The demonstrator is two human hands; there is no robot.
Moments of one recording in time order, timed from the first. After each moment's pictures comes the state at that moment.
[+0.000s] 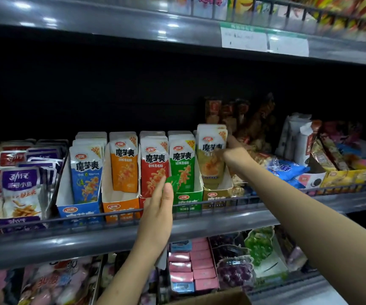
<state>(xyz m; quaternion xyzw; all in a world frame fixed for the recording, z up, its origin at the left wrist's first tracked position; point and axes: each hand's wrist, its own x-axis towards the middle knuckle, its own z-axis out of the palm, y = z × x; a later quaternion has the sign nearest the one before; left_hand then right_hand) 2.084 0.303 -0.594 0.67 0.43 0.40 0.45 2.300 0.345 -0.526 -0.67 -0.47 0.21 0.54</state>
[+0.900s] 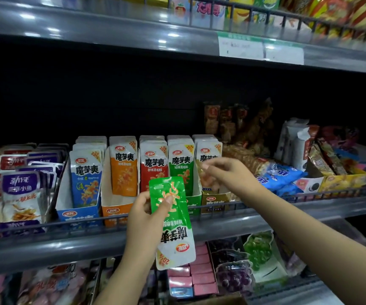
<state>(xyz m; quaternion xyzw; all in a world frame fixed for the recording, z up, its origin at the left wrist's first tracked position) 2.074 0.293 -0.580 0.51 0.41 0.51 0.56 2.265 0.287 -0.525 -0.61 -0.56 0.28 0.48</state>
